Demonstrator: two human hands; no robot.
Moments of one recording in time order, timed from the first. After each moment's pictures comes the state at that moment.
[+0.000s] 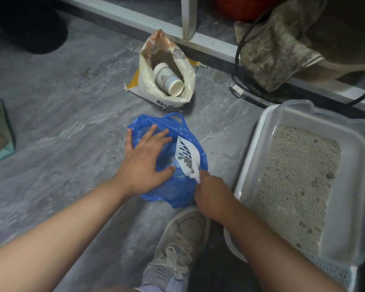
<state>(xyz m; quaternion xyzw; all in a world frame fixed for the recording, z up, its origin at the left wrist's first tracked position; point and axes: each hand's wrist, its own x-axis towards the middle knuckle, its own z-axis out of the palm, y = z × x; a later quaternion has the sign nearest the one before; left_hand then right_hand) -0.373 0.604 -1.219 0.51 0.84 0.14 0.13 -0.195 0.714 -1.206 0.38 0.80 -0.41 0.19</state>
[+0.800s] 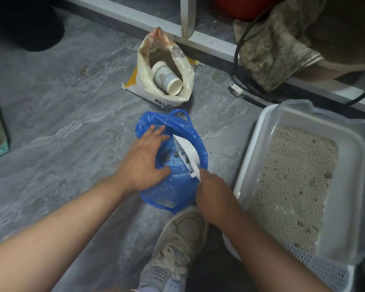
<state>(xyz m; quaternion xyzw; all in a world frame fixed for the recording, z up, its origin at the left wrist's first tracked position) -0.378 0.610 -1.223 0.47 0.83 0.19 0.22 -0.187 0.710 -1.216 0.39 0.84 -0.36 0.11</state>
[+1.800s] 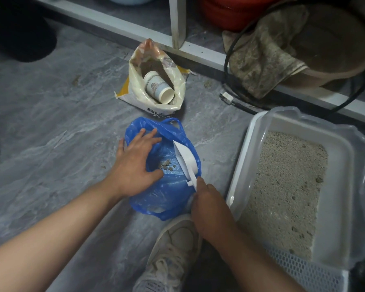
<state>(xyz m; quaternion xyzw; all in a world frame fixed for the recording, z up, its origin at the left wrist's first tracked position) -0.382 0.616 -1.214 0.47 0.84 0.18 0.21 -0.175 0.703 -1.209 0.40 0.83 -0.37 0.09</state>
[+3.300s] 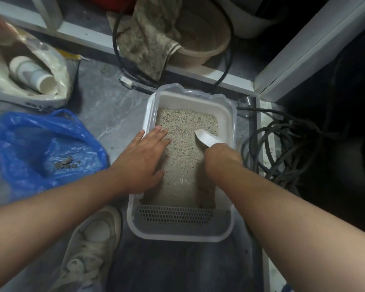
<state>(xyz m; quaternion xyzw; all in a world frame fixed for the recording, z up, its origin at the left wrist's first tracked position) -0.204 0.752 -1.206 0.71 0.67 0.08 0.20 -0.030 0.860 -1.154 0.53 0.76 -0.01 0.38</state>
